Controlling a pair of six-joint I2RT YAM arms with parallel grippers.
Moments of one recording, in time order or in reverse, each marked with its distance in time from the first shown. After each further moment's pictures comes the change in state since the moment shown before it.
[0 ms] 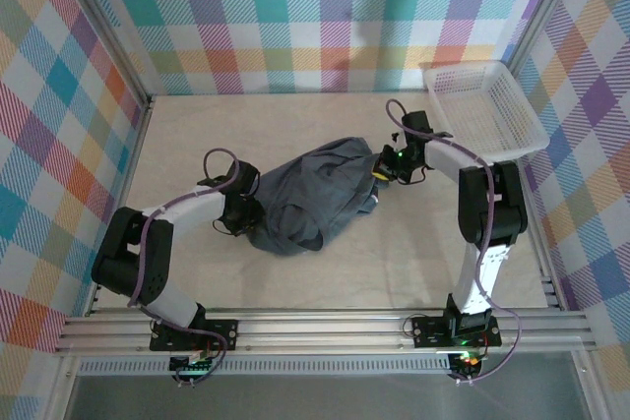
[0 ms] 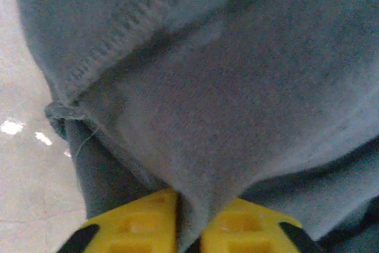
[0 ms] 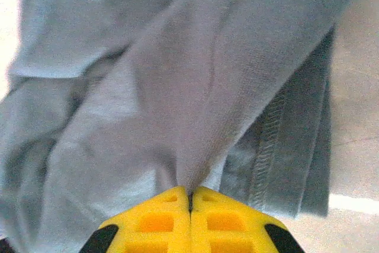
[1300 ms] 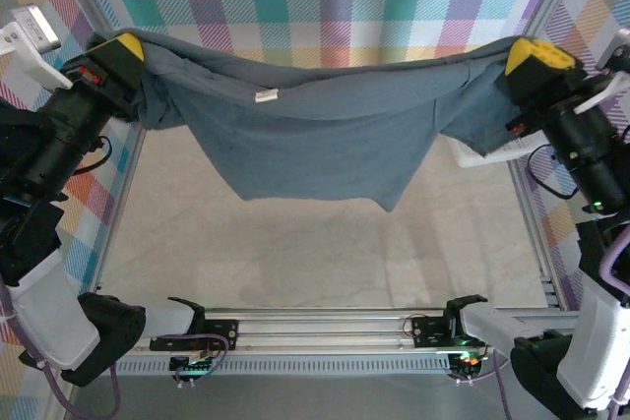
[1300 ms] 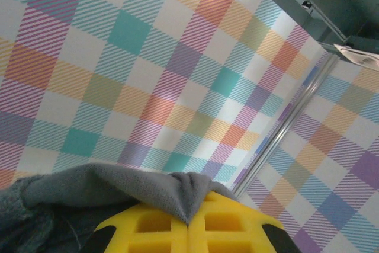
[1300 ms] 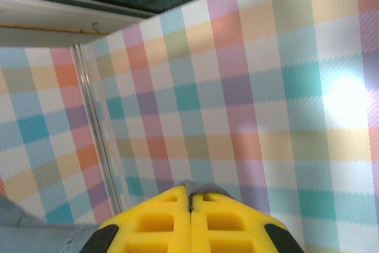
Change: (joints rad) left arm 0.050 -0.254 1.639 -0.453 0.001 0.407; right arm -0.001 -0.793 0.853 -0.188 0.243 -0.317
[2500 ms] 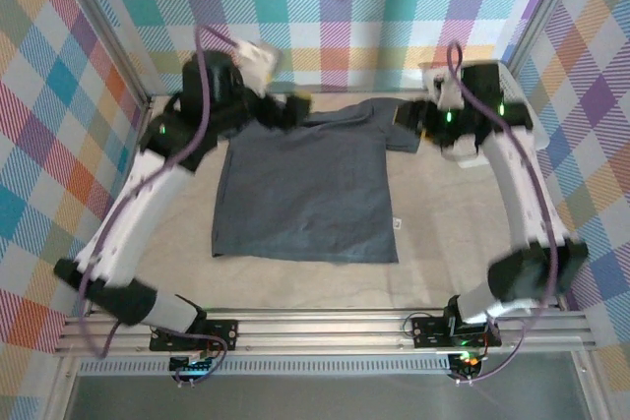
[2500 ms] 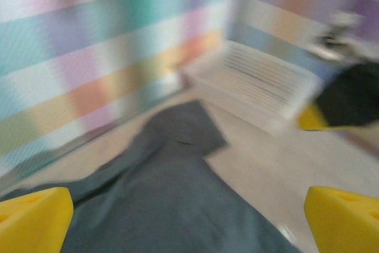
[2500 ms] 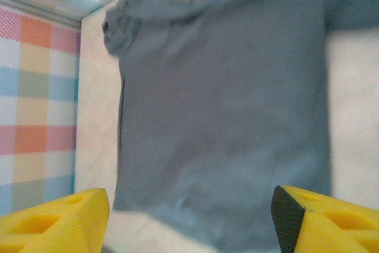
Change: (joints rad) left arm -0.286 0.078 -0.743 0.340 0.146 0.595; right arm -0.092 0.267 -0.668 -0.285 -0.298 0.229
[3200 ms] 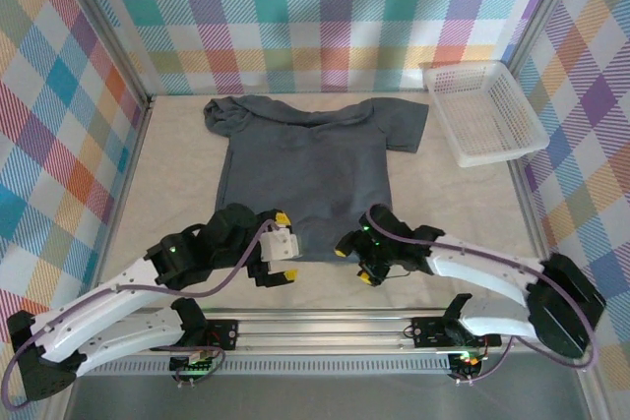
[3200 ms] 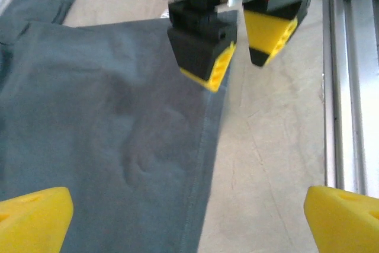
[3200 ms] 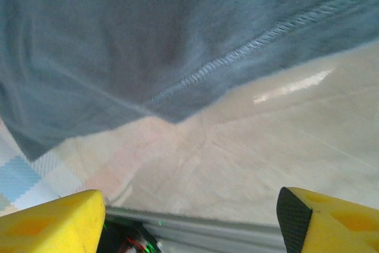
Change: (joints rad) left arm -0.349 -0.596 -0.991 0.060 -0.080 0.462; right arm 0.772 -0.151 -0.909 0.644 0.305 1.099
